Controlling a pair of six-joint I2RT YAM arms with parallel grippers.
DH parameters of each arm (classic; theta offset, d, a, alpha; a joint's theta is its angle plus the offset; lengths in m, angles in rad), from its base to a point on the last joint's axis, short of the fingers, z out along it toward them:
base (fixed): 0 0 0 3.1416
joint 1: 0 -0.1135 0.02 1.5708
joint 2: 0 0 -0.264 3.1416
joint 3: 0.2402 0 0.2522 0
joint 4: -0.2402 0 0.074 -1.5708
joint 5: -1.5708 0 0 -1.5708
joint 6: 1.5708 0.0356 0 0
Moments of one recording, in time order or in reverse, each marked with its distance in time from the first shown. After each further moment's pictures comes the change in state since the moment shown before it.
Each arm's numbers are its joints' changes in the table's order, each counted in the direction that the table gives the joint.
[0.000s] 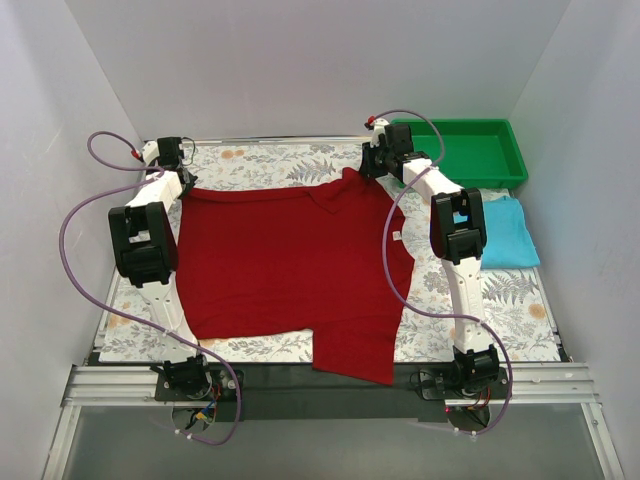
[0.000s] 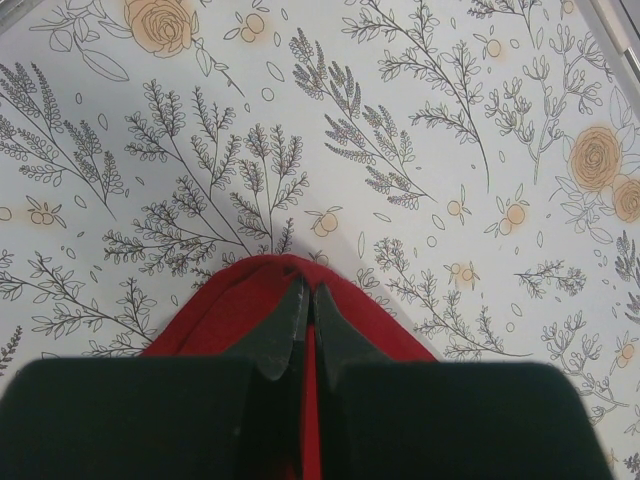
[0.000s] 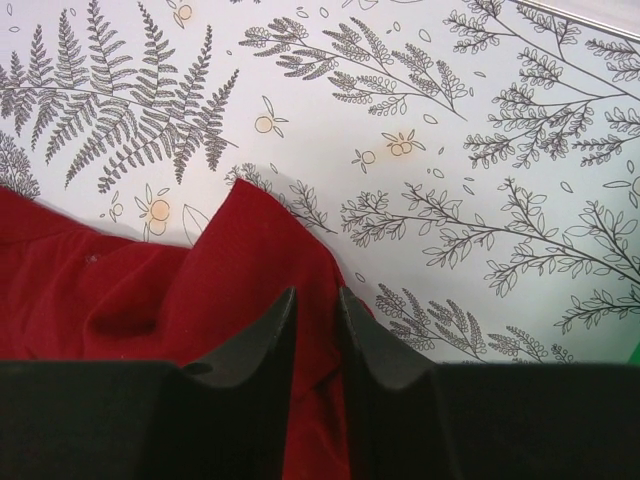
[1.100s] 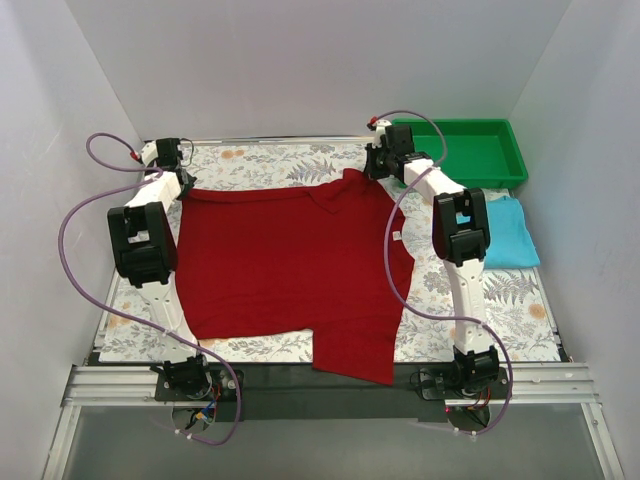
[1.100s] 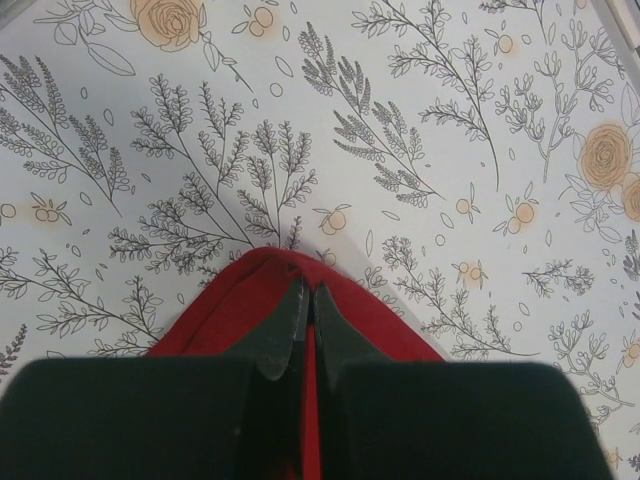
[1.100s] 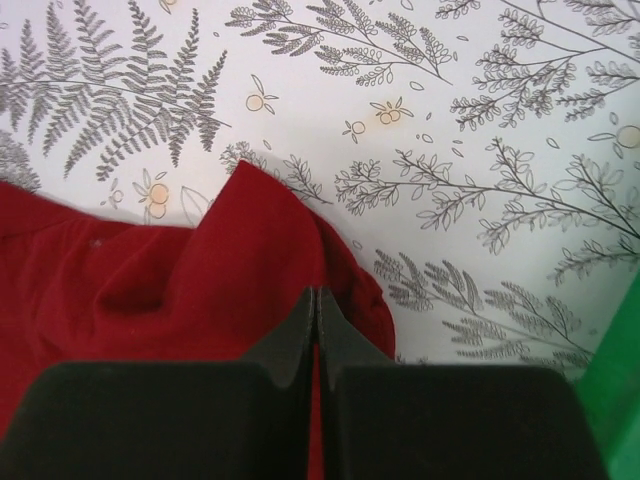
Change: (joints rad) left arm -0.006 0.000 -0.005 -0.005 -0.010 -0.001; right arm -0.002 -0.030 -0.042 -0.005 -0.042 0.028
